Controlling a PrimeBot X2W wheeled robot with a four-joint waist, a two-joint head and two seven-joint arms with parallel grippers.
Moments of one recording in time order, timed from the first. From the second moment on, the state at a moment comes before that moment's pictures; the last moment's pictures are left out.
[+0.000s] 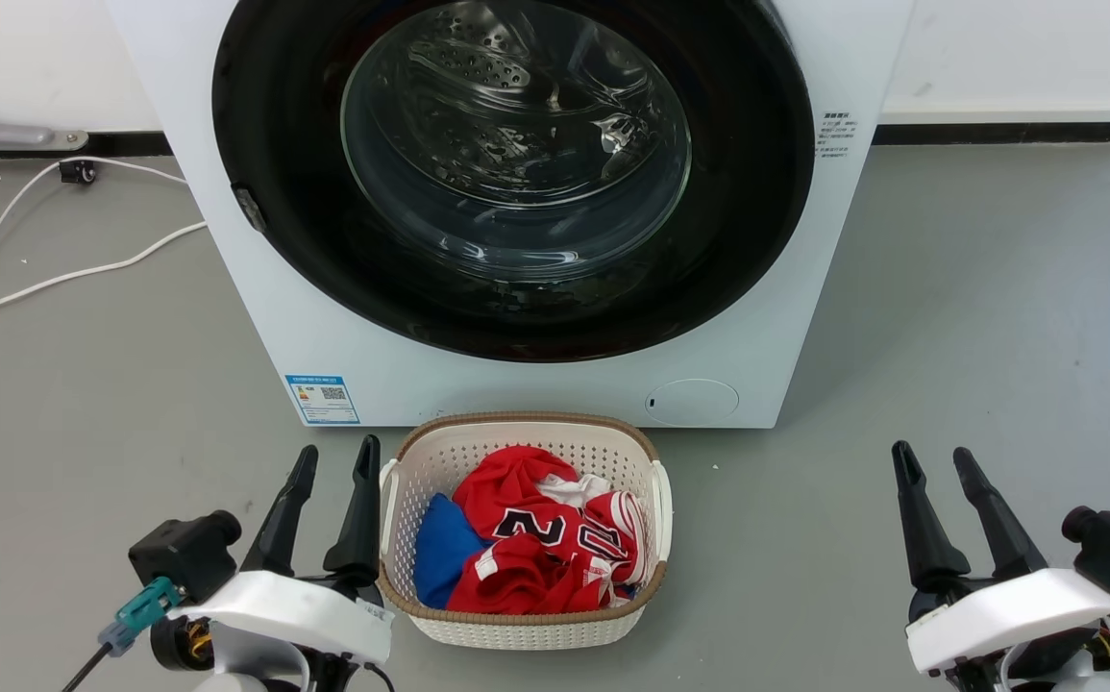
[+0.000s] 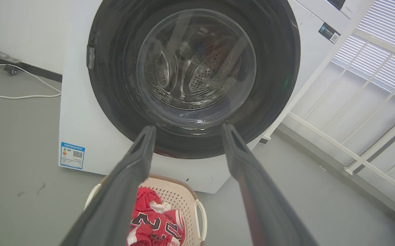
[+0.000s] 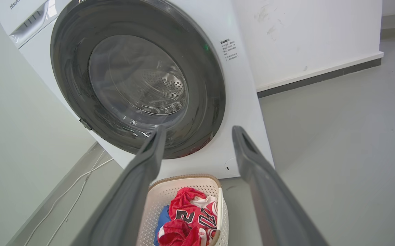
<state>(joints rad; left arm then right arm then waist) -0.07 0.09 -0.08 0.14 -0.56 -0.13 -0.14 -0.01 -0.10 0.03 0.09 0.50 0.13 -0.09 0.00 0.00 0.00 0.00</state>
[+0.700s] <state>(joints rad) -0.07 0.12 -0.11 0.16 -0.34 -0.13 -0.19 0.00 -0.09 0.02 0.07 0.30 0.13 -0.09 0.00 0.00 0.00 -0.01</state>
